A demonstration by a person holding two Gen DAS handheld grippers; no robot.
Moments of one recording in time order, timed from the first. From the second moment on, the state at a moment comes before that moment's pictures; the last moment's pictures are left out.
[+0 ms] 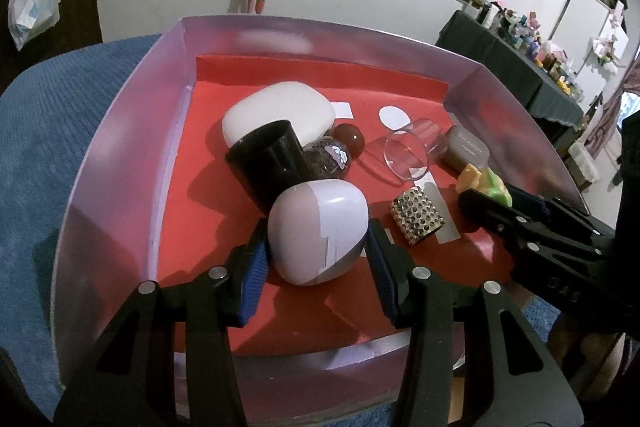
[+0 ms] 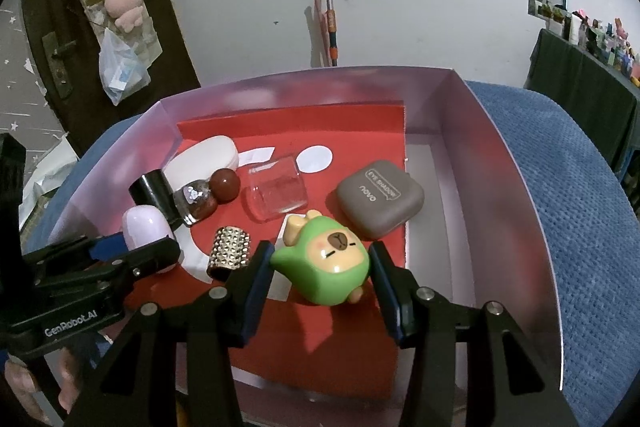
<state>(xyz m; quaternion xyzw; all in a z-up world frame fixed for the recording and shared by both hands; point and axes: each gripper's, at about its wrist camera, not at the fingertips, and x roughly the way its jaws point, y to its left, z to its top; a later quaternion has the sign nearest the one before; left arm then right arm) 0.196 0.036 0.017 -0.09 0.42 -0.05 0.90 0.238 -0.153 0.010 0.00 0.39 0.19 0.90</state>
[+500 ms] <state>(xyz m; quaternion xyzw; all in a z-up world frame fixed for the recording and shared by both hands) 0.197 0.033 0.016 -0.09 0.43 -0.05 0.90 0.242 -0.148 0.007 -0.01 0.39 0.18 0.90</state>
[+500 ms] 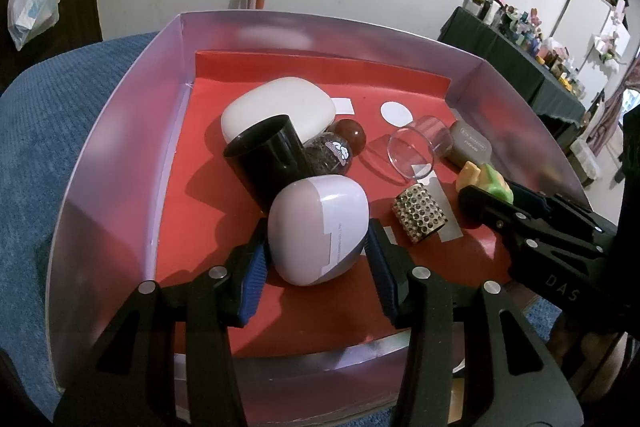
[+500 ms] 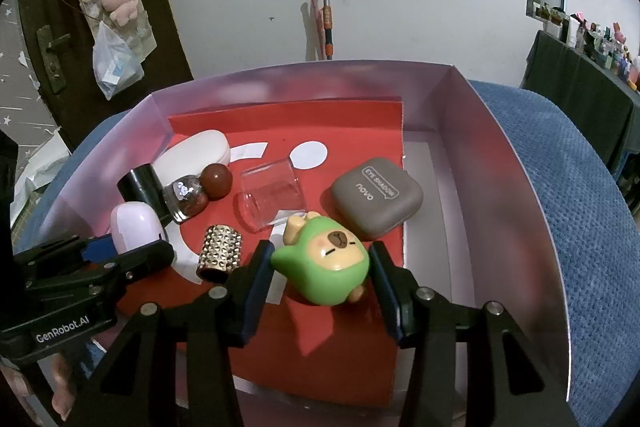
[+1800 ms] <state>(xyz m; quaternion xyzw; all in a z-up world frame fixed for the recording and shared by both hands) 0.186 0.028 0.028 -0.08 0.41 -0.05 0.91 0.222 -0.153 0.023 0.00 0.37 0.20 0.91</state>
